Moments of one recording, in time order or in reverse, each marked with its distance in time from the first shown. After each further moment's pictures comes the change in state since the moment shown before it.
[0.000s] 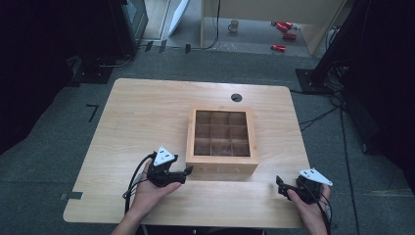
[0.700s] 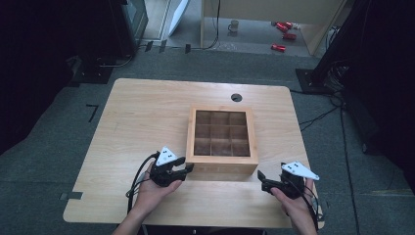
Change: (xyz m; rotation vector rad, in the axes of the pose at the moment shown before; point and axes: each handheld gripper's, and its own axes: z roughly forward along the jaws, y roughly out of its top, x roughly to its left) left arm -0.001 0.001 0.002 -0.010 -0.033 0.021; right arm 0.059 0.033 -0.010 -0.079 0.175 -0.081
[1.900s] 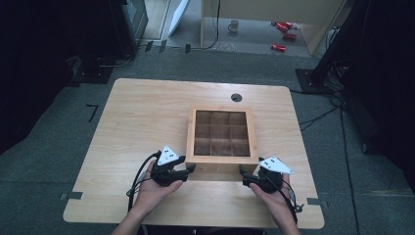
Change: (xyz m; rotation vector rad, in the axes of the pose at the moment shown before) left arm -0.002 0.003 0.004 0.032 0.006 0.010; right arm 0.037 0.005 0.036 -0.020 0.034 -0.046
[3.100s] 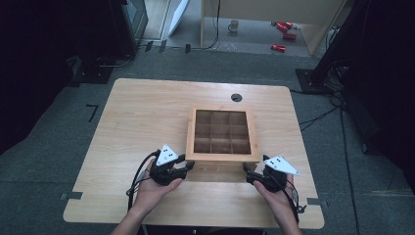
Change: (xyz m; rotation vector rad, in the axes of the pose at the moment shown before) left arm 0.000 0.008 -0.012 -0.065 -0.013 0.026; right arm -0.006 0.003 -0.006 -0.071 -0.041 0.024
